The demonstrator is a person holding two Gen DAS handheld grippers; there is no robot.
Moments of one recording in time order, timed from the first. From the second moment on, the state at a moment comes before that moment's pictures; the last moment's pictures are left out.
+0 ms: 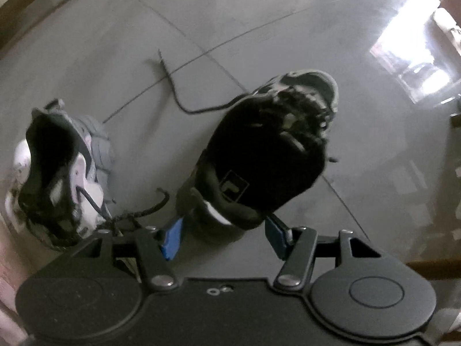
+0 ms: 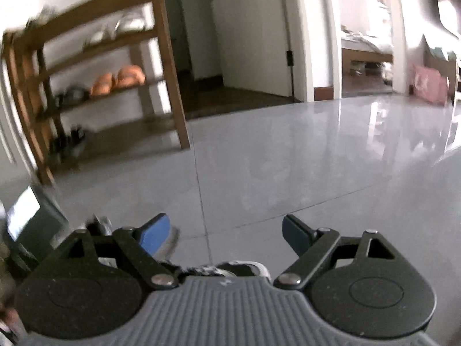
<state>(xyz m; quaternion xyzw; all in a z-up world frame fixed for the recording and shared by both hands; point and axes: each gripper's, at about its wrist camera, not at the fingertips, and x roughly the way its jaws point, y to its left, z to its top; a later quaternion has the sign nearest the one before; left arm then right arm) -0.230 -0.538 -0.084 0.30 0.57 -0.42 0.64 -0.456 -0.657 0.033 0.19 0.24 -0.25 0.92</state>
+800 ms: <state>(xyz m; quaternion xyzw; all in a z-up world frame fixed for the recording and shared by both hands) -0.228 -0.529 -0.094 0.34 0.53 -0.42 0.65 -0.333 -0.642 -0.058 -0.04 0.44 0.04 0.90</state>
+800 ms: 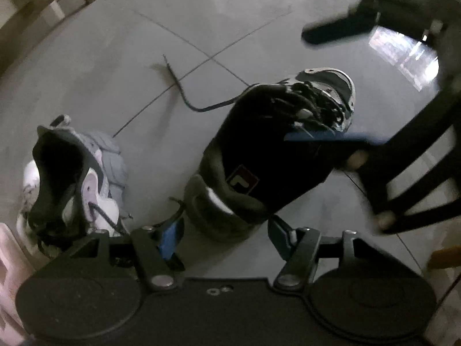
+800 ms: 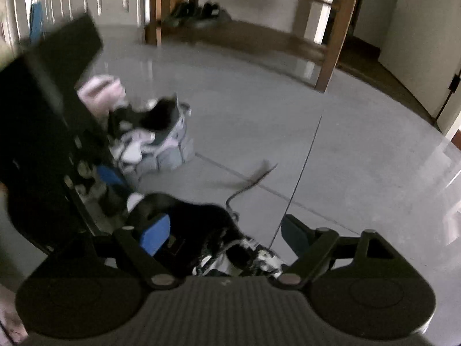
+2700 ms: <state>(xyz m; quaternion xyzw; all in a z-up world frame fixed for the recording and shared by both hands) -0.131 -0.480 0.020 0.31 0.46 -0.42 0.72 -0.274 -0.644 -0.110 0.31 0.51 -0.20 0.78</state>
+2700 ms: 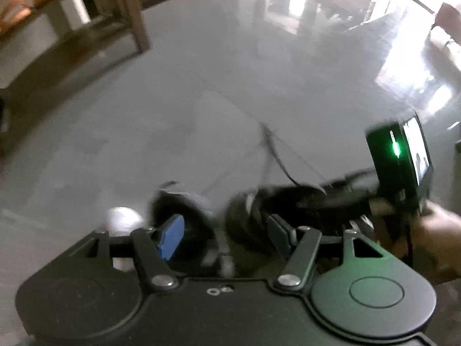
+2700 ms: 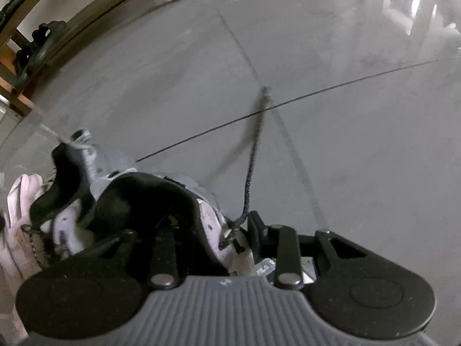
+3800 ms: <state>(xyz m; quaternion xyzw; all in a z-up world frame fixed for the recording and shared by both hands) 0.001 -0.240 0.004 0.18 0.56 -0.09 0.80 -0.162 -0.498 0.008 0.11 0.35 0.10 0.93</state>
